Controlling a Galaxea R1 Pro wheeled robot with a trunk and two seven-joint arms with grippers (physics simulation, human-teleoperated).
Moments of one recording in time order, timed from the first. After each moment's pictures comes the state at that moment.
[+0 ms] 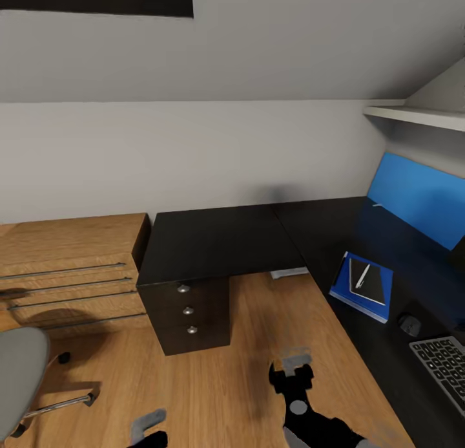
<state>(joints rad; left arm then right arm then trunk) -0.14 0.00 -0.31 -0.87 0.58 0.18 0.60 -0.54 -0.06 1.10 -0.59 -0.74 -0.11 -0.63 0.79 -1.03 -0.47</state>
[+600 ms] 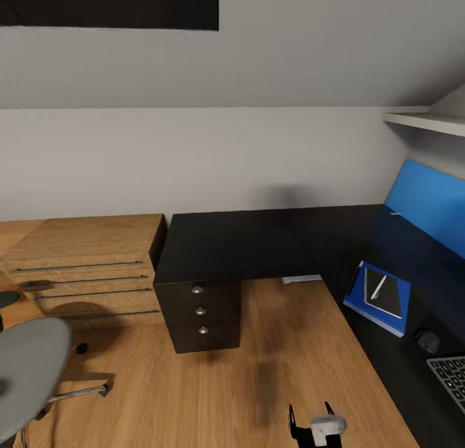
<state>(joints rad) -0.14 0.01 -0.44 -0.40 0.57 -0.05 0.36 -0.38 0.05 1.20 -0.04 -0.76 -0.89 -0.47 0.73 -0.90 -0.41</state>
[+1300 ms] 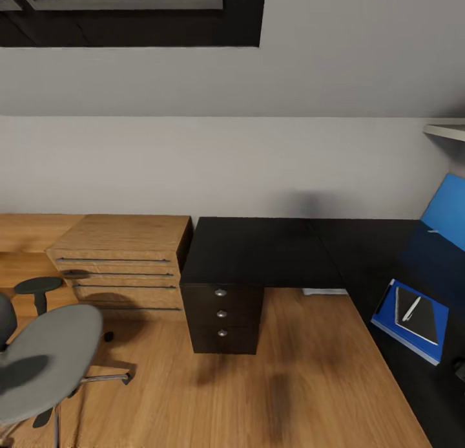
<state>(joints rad) -0.12 -0.01 -0.44 -0.03 0.58 -0.57 0.34 -0.06 0.01 1.20 0.02 -0.85 -1.04 -0.48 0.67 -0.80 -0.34</state>
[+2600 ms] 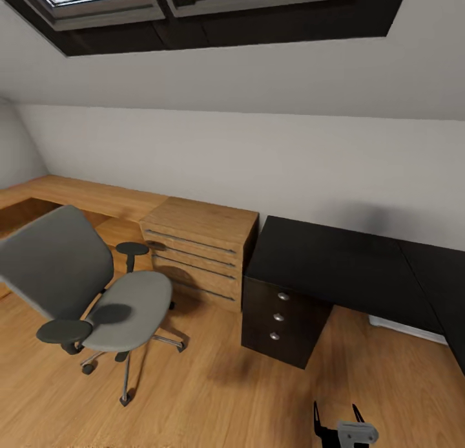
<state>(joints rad) -0.12 0.06 -0.38 -0.23 0.62 -0.62 0.29 -0.37 -0.01 1.20 0.00 -0.86 -1.05 -0.48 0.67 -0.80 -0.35</state>
